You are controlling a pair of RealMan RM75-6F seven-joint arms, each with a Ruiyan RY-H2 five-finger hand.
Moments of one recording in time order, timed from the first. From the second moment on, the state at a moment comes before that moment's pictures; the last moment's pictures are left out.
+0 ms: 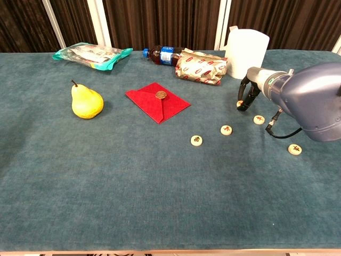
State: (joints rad) left arm -0.05 -1.09 -0.10 -1.64 1.38 1.53 0.08; right arm 1.02 -1.91 0.43 -0.85 -0.32 0.88 -0.68
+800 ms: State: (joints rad) left arm -0.05 -1.09 -0.11 -1.63 1.37 1.52 0.07; right arm 1.03 -1.93 0.46 -0.79 -0.33 0.85 -0.71
